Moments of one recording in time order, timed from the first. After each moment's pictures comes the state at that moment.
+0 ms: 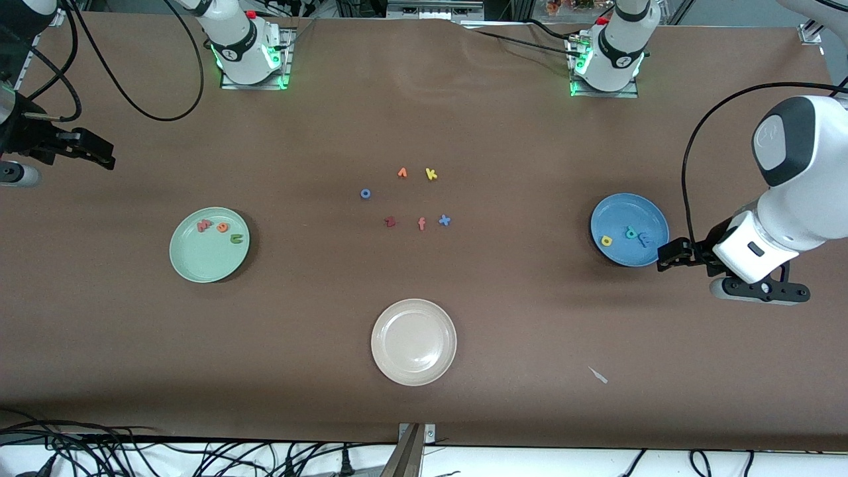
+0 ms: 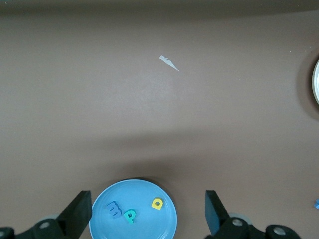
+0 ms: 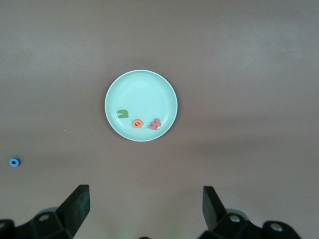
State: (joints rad) left arm -0.02 0.35 -0.04 -1.50 -0.06 1.90 0.03; right arm 0.13 0.02 -0.13 -1.62 -0.07 1.58 0.04
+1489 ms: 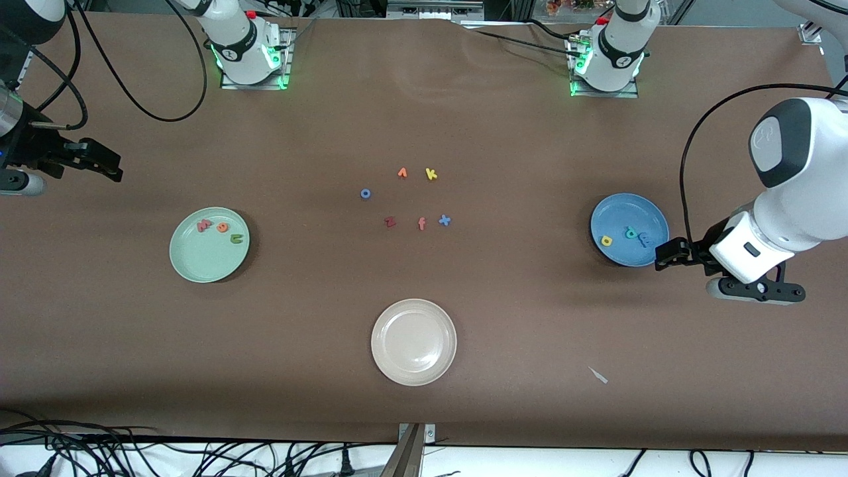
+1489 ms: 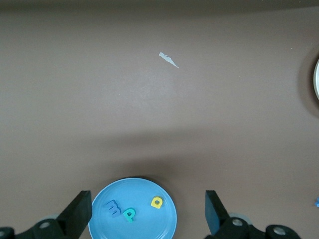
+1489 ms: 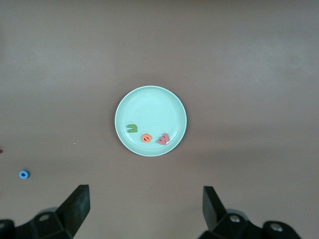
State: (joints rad) left arm -0.02 0.35 -0.04 -1.51 -0.06 1.90 0.03; right arm 0.13 0.04 -0.12 -1.63 -0.05 1.64 0.04
